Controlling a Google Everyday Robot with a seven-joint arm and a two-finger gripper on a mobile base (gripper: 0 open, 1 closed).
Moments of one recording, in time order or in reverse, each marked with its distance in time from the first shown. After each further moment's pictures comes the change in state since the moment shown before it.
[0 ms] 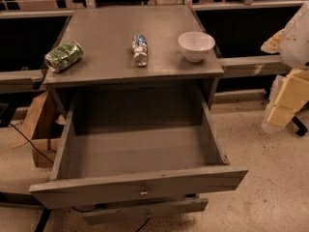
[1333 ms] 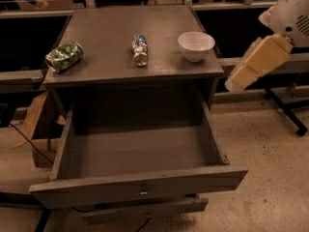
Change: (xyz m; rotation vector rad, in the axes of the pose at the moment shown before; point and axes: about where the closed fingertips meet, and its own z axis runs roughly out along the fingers) arm -0.052 -0.046 -0.021 0.137 -0.261 0.236
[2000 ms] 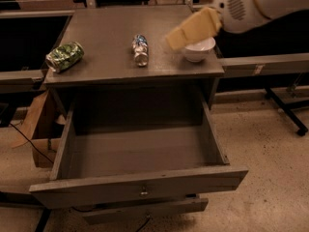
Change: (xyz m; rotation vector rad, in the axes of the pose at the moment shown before) arm -0.102 -0.006 0.035 0.015 -0.307 0.308
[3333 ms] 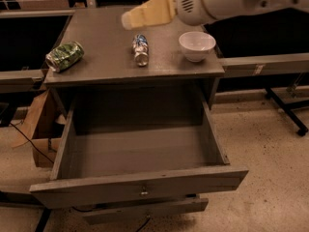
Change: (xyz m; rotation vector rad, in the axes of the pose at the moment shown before) arm -0.062 0.015 0.054 0.048 -0.182 0.178
